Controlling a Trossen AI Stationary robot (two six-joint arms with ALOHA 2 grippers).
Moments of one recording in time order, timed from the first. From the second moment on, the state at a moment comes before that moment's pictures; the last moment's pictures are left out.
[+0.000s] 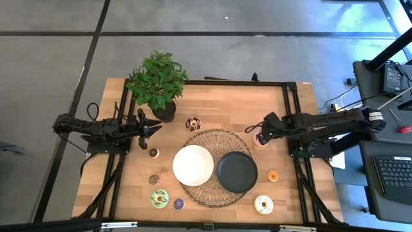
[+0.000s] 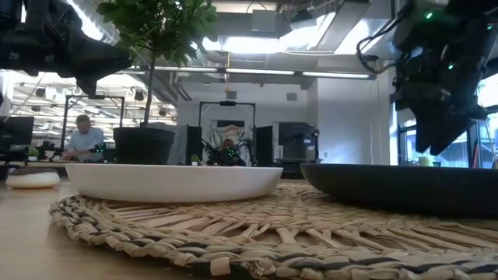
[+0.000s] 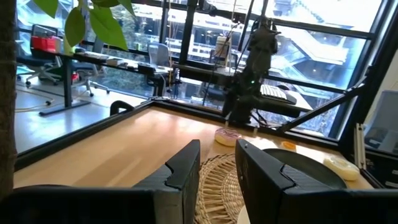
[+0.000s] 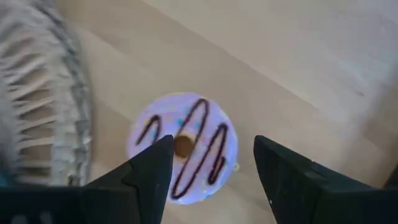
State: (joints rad) left arm -0.18 0.00 0.01 0.08 -0.45 -0.16; right arm -0.01 1.01 0.57 -0.88 0.28 0.98
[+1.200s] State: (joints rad) left arm -0.18 0.00 0.01 0.08 -0.45 -0.16; right arm -0.12 1.22 0.65 -0.87 0.16 0.72
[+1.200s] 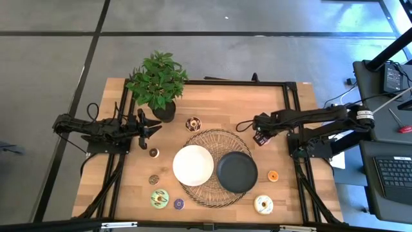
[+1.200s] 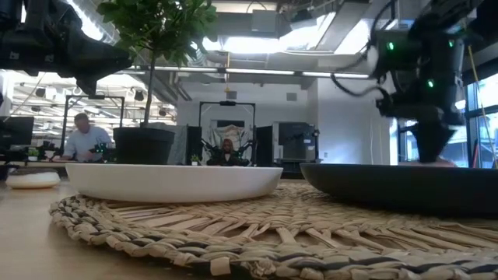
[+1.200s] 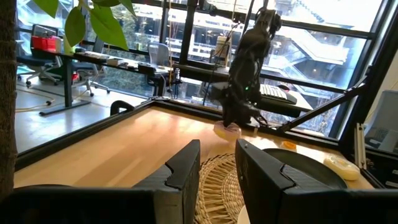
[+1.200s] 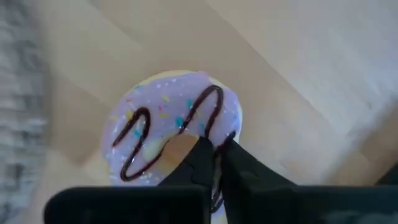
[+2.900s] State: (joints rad) left arm -0.18 0.00 0.01 0.07 -0.45 -0.16; right arm 0.27 1.59 0.89 -0.54 0.08 0.78
